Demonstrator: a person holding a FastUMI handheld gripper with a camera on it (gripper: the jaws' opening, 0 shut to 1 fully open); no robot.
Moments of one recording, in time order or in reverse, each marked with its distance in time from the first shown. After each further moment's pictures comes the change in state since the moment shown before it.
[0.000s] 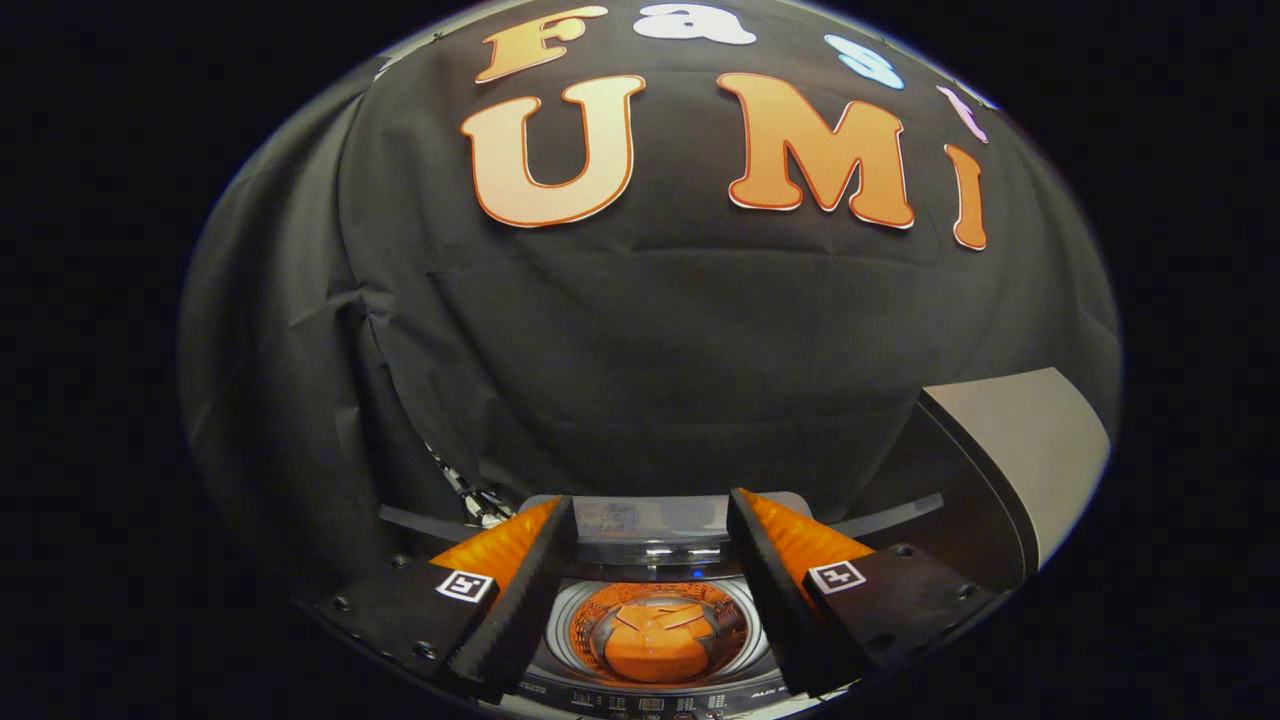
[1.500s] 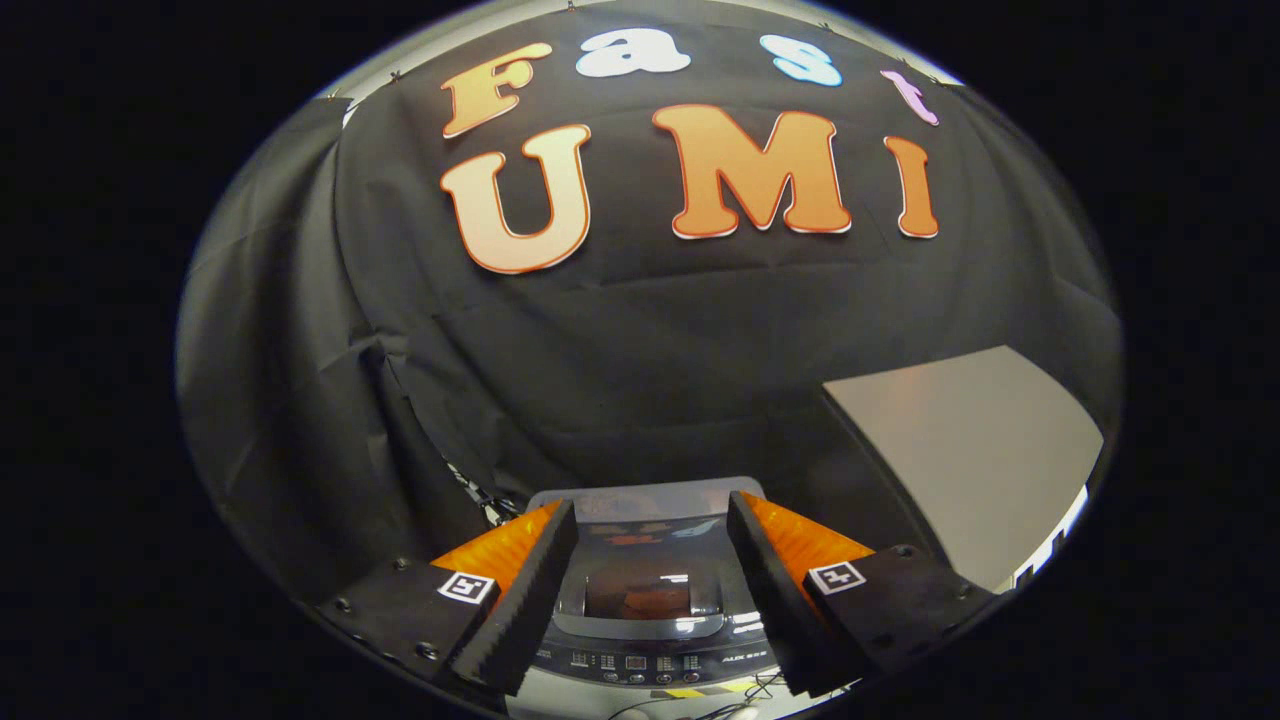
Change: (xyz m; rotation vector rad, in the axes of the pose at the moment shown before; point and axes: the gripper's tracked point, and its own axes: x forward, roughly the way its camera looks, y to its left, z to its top) arm -0.128 -0.051 0.032 0.097 -0.047 0.004
